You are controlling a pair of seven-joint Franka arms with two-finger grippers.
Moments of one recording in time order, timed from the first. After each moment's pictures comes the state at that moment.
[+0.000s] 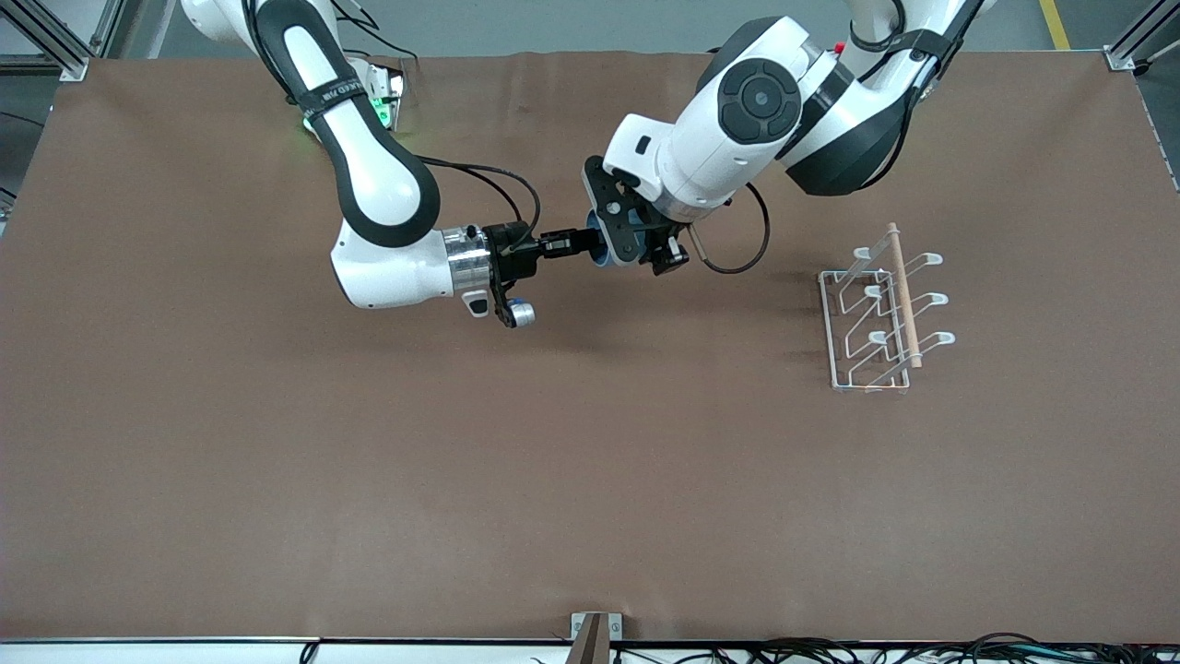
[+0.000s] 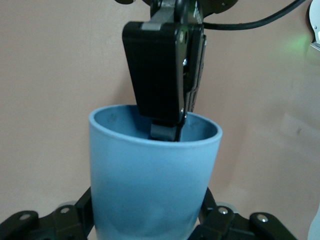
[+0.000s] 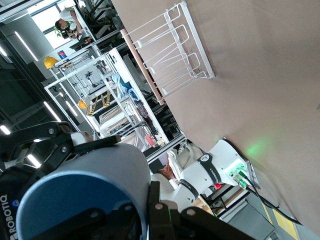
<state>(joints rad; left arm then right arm) -0.26 0.31 -0.50 -1.57 -0.17 1.86 0.51 0.60 0.37 -0.05 -1.86 1.58 1.90 -0.10</state>
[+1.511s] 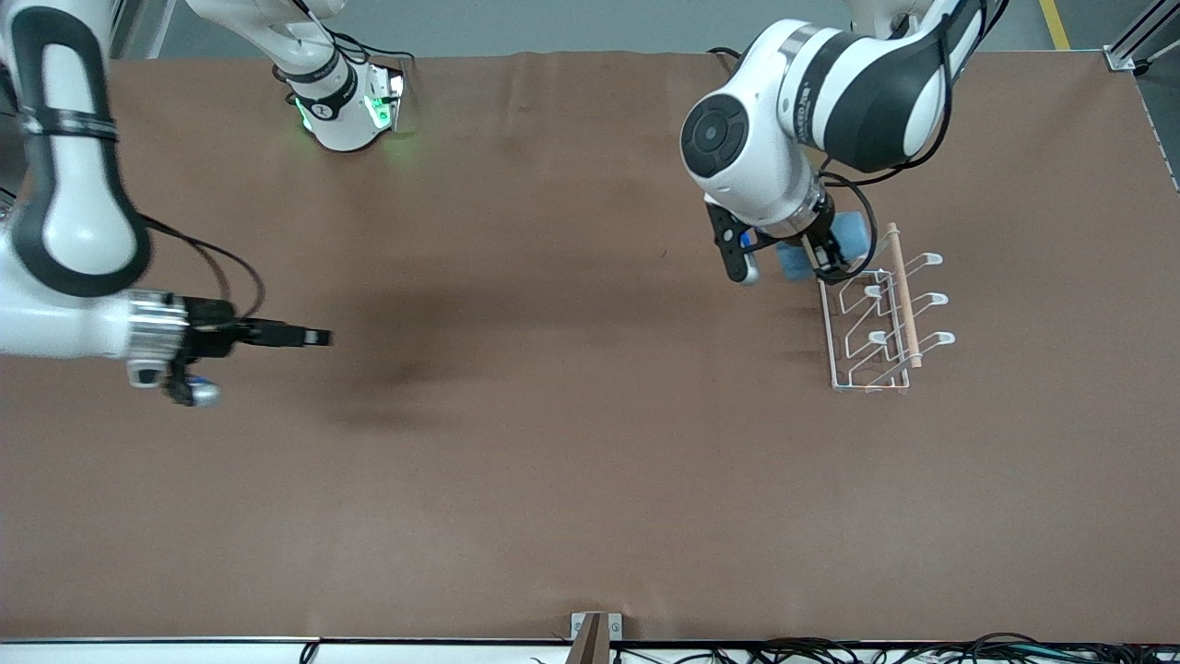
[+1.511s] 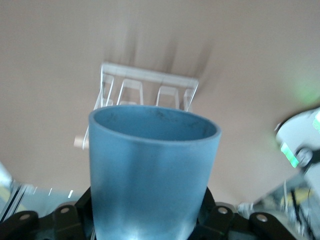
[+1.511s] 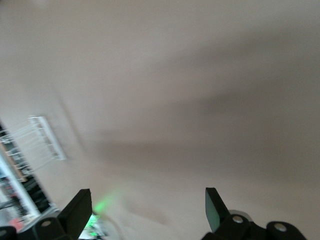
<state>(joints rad) -0.22 0.29 -0.49 -1.60 0.60 1.29 0.64 -0.02 0.30 -0.10 -1.75 0.62 1.70 -0.10</state>
